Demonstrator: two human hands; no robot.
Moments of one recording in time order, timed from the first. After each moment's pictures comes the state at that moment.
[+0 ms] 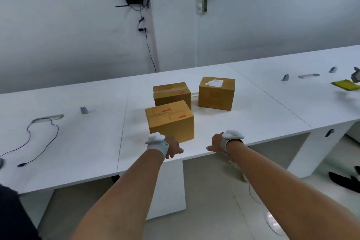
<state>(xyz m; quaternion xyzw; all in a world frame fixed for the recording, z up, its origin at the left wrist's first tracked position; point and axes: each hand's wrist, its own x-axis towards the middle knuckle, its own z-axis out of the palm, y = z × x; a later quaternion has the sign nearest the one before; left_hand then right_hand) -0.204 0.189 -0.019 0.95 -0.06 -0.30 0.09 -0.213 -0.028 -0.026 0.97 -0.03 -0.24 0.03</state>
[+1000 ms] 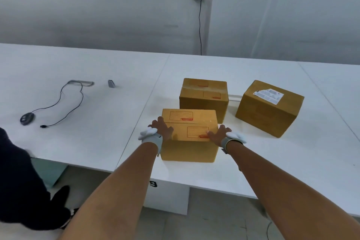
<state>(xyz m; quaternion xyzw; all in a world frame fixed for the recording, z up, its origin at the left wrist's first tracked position) 0.006 0.255 -0.077 0.94 0.27 -0.10 0.19 0.043 0.022 -0.080 0.96 -0.06 -0.21 -0.19</state>
